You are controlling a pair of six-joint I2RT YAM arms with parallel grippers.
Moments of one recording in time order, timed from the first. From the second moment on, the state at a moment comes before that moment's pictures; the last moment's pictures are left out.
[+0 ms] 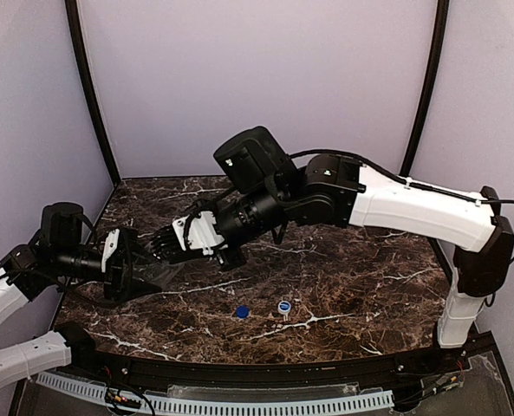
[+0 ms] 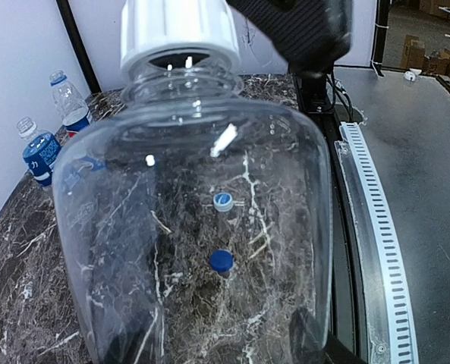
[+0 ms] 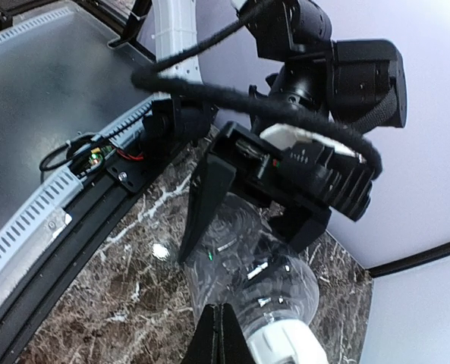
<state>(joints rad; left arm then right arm) -0.50 0.63 0.65 -0.59 0.79 0.55 1.28 1.85 1.92 -0.63 -0.43 -0.88</state>
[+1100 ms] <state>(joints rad) -0.52 0.61 0.49 -0.06 -0.02 0.91 1.05 2.08 2.13 -0.47 -0.38 0.55</state>
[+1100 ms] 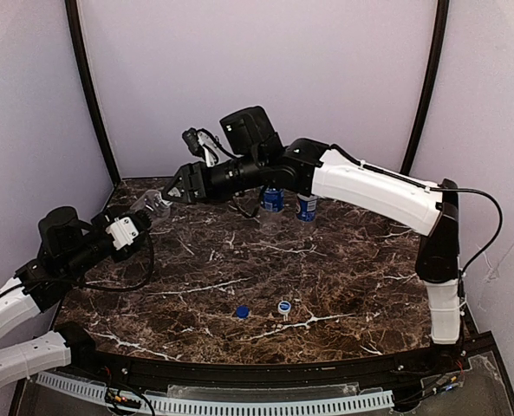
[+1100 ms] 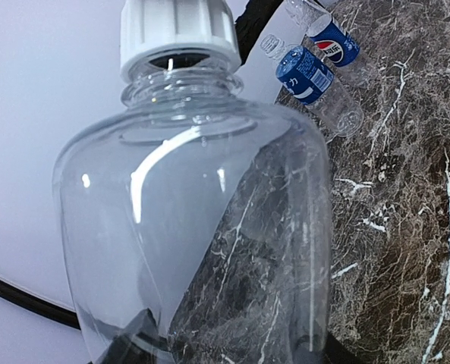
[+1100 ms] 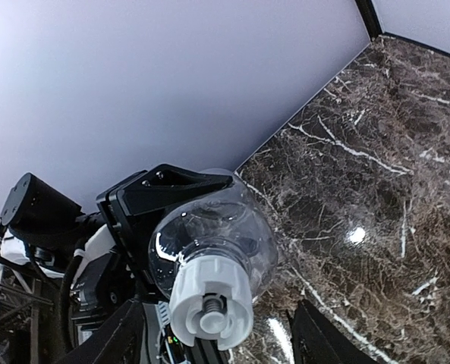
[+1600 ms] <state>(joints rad) -0.53 0.62 0.48 -0.04 -0.04 0.93 1.06 2.12 2.17 -0.45 -0.44 0.56</state>
